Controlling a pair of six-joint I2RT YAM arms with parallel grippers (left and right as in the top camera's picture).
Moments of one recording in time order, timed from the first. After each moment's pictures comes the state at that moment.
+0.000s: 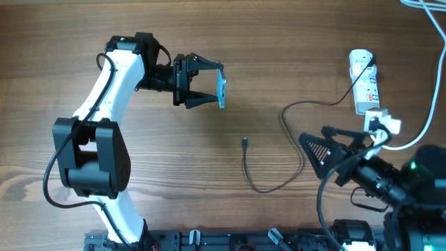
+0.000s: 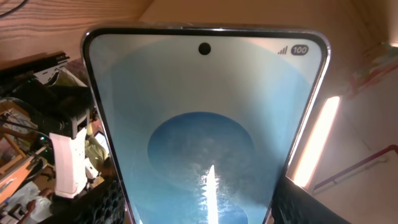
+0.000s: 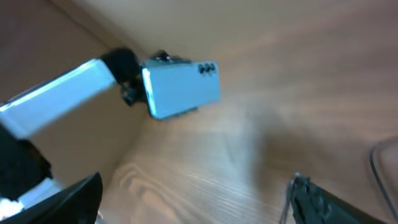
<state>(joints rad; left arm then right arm) -0.11 1.98 1.59 -1.39 1.53 -0.58 -0.06 0.59 0.91 -0.78 -0.78 0.44</state>
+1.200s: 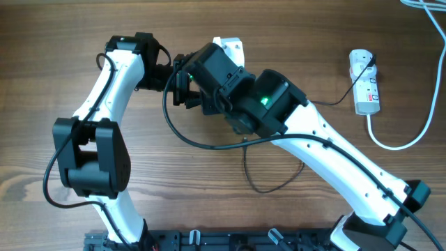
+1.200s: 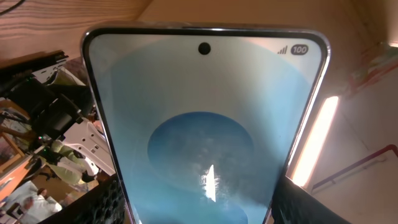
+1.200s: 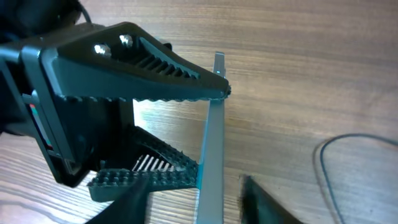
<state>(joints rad) -0.11 1.98 1.59 -1.40 1.54 -0.58 0.88 1.75 1.96 -1.21 0.32 0.66</state>
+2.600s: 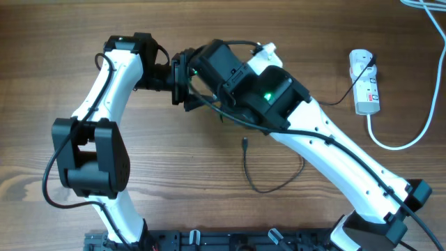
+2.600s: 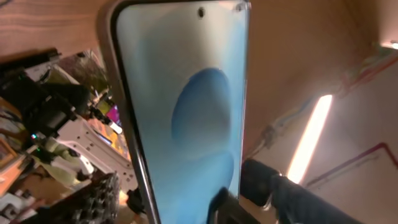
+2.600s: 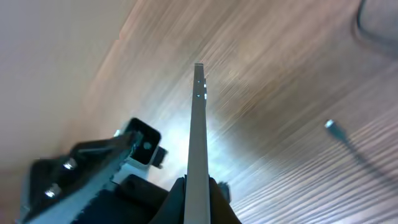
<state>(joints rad) -0.10 1.98 1.59 -1.41 1.55 -0.58 0.86 1.75 1.96 -1.23 0.38 1.61</state>
